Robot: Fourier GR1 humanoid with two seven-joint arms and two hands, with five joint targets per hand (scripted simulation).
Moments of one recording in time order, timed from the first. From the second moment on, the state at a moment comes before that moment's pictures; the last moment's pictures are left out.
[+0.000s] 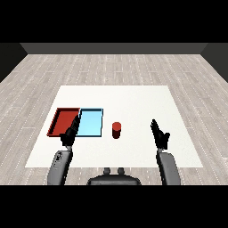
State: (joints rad) left arm -0.01 0.14 -0.05 -1.60 0.02 0.01 -0.04; right arm 0.03 -0.10 -0.02 -1.57 0.01 0.01 0.02
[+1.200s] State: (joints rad) left arm -0.04 0.07 0.04 -1.57 0.05 -0.03 -0.41; right arm 0.13 -0.06 -0.03 -1.69 -0.06 0.16 -0.37
